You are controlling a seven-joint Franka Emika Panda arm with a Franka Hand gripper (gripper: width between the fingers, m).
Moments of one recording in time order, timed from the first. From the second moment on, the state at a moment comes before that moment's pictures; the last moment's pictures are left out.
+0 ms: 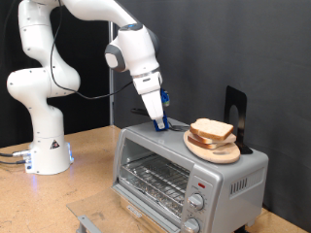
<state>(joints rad) -0.01 -0.34 0.44 -2.61 0.56 2.52 -0.14</state>
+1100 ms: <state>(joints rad) 0.03 -0.36 0.44 -2.63 0.59 2.52 -0.16</state>
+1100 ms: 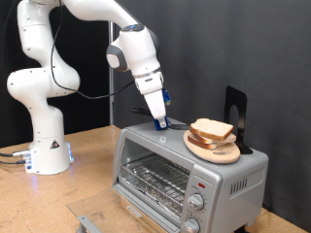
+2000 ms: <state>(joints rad) 0.02 -0.38 0.44 -2.65 0.59 2.52 -0.16</state>
